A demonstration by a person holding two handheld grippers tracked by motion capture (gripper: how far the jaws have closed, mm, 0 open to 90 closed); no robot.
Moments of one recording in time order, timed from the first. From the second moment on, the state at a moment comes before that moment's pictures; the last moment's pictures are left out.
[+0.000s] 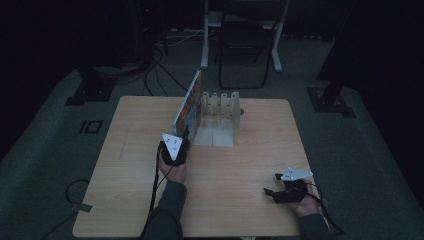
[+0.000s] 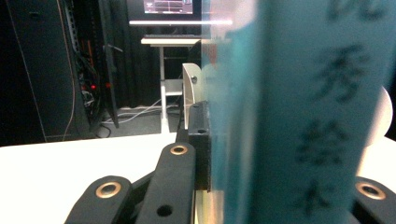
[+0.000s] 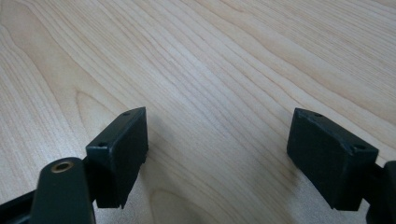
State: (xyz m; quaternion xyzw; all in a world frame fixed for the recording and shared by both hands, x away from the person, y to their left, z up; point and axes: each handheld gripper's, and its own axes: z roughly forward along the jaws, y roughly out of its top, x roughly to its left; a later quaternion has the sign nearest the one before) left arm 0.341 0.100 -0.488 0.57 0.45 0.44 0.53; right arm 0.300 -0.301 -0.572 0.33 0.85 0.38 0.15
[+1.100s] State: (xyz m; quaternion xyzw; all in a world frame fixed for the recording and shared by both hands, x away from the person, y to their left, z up) left arm 0.336 0.116 -0.500 0.58 0.43 0.44 0.53; right arm 0.299 -0.301 -0.572 0.33 0.85 0.38 0.15
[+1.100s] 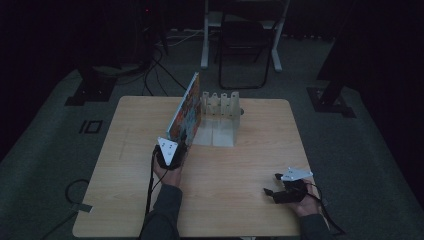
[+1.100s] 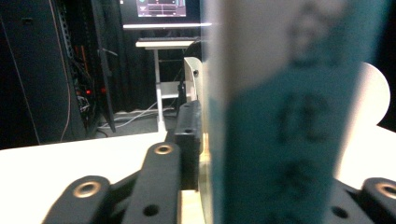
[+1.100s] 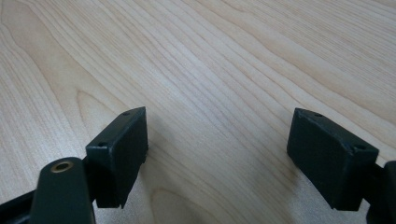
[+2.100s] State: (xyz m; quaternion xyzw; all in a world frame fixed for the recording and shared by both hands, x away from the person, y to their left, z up) left arm 0.315 0.138 -0.494 0.60 0.41 0.41 0.56; right arm 0.299 -0.301 -0.572 0.33 0.85 0.38 0.15
